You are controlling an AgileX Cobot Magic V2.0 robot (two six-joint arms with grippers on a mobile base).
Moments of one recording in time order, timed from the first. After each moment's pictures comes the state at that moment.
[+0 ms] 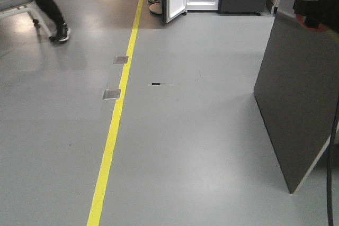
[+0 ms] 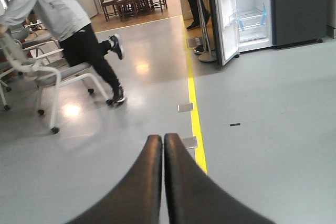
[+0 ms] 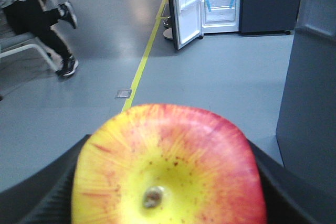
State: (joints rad) left arm 0.06 -0.01 0.02 -0.02 0.17 0.15; right arm 0.02 1.28 -1.18 0.32 0.28 -0.20
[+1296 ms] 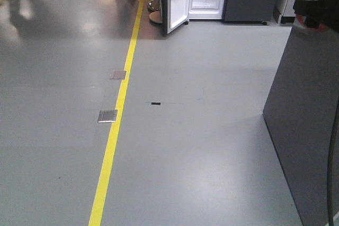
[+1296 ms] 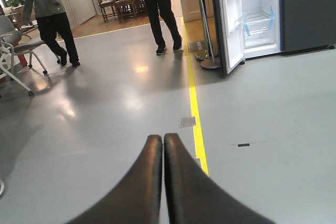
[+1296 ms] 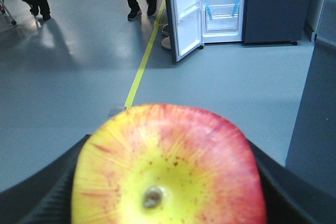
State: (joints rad) left arm 0.06 -0.01 0.02 -0.02 0.17 0.15; right arm 0.02 1.28 -1.18 0.32 0.28 -0.20
